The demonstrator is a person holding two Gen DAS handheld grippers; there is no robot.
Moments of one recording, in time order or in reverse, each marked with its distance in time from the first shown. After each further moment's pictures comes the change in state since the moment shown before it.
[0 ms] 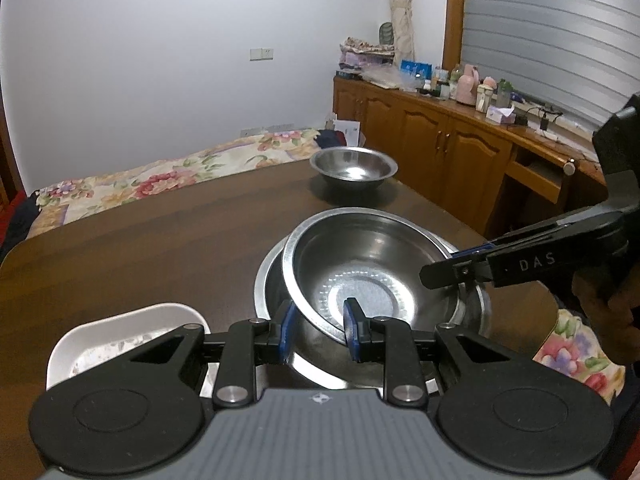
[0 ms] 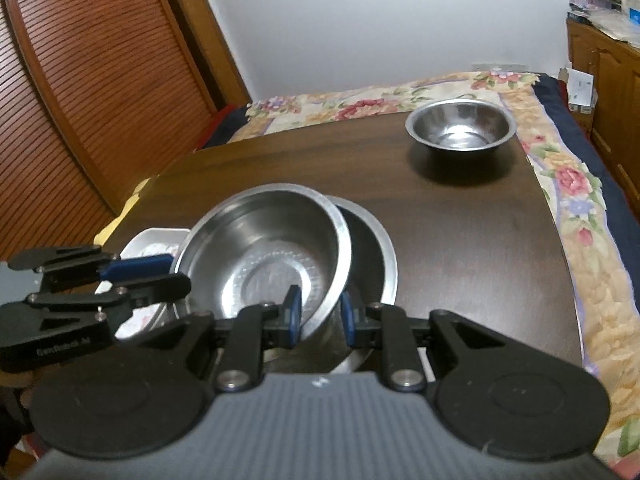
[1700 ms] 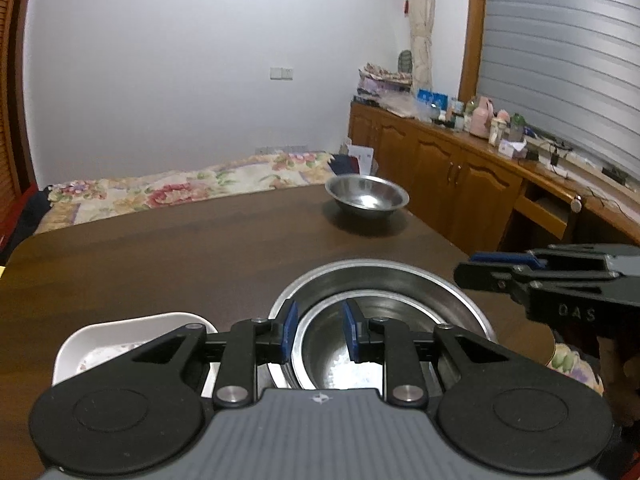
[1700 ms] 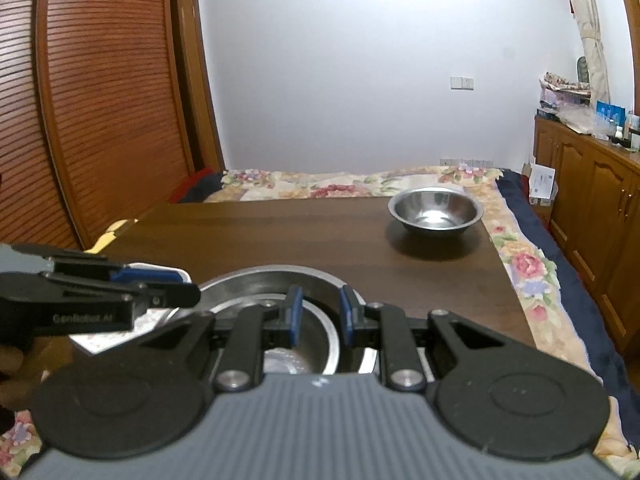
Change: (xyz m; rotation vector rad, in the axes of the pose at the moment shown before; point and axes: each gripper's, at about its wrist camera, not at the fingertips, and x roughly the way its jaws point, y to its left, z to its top) left arm -0.023 0.002 -0.002 -0.085 -0.086 0.021; right arm -0.039 0.033 -0.020 -0.139 -0.271 -0.146
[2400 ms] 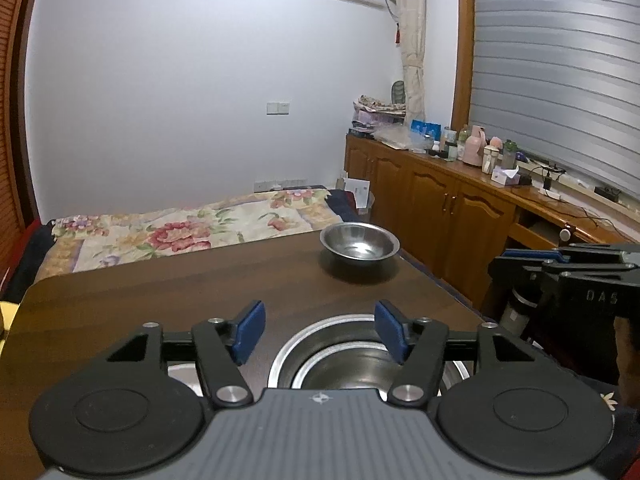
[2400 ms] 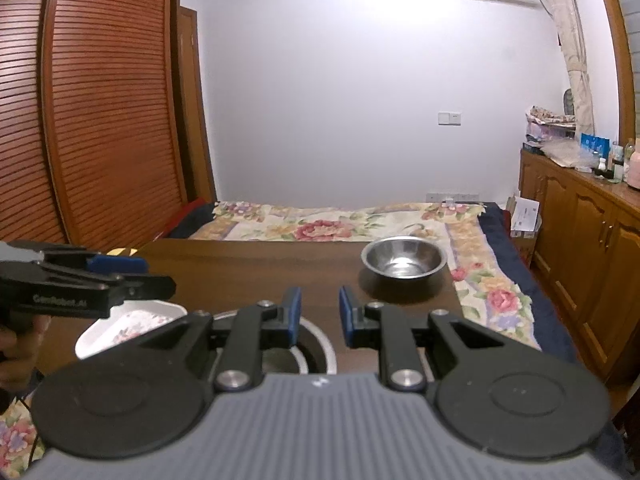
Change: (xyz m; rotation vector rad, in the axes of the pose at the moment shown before) left arm -0.020 -0.006 0.033 0.035 -0.090 -0.004; right arm -0.030 -0.017 0.024 -0.017 -0.089 -0.033
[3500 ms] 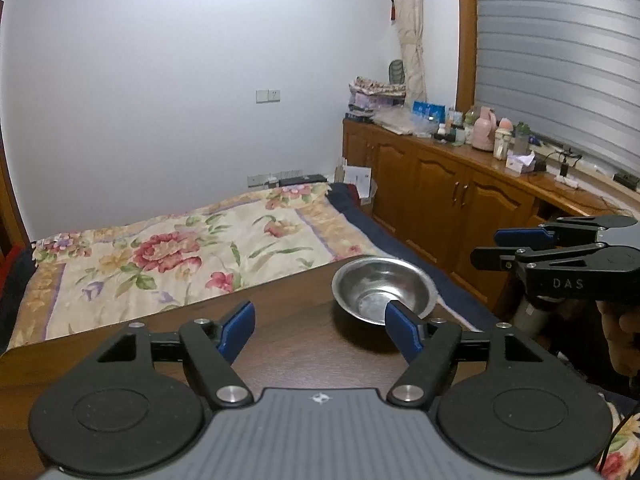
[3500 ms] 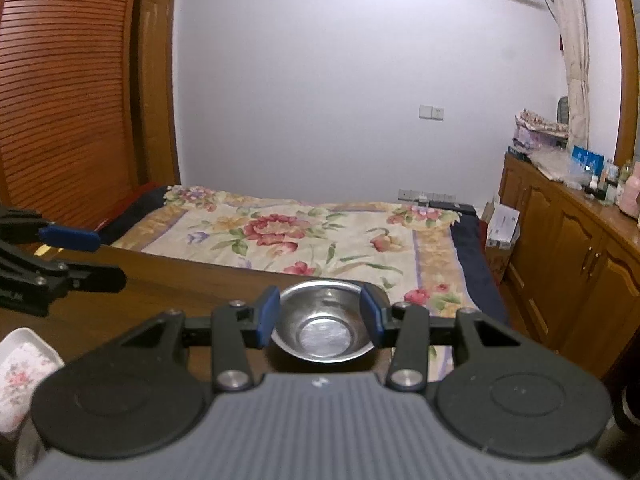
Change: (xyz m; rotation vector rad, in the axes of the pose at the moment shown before) left arm 0.127 0.010 0.076 0.051 0.067 -0.002; right arm 0.106 -0.069 0.046 -0.063 0.070 -0.096
